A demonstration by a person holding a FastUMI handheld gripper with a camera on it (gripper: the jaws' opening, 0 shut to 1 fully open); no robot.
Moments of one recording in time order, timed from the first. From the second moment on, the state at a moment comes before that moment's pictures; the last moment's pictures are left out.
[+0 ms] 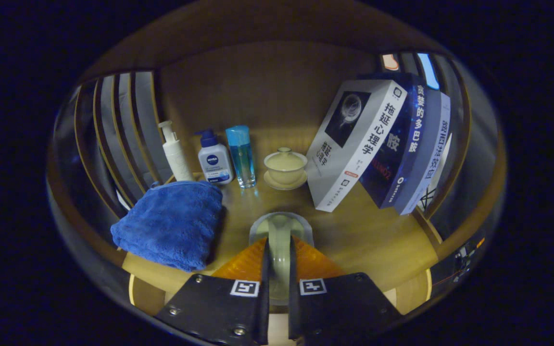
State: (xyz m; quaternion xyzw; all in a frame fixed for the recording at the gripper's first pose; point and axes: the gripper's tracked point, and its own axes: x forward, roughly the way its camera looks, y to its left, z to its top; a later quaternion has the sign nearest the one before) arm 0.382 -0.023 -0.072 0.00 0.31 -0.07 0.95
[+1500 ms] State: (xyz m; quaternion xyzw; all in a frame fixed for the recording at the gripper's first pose) arm 0.301 -0.026 -0.014 0.00 0.21 -0.09 0.97
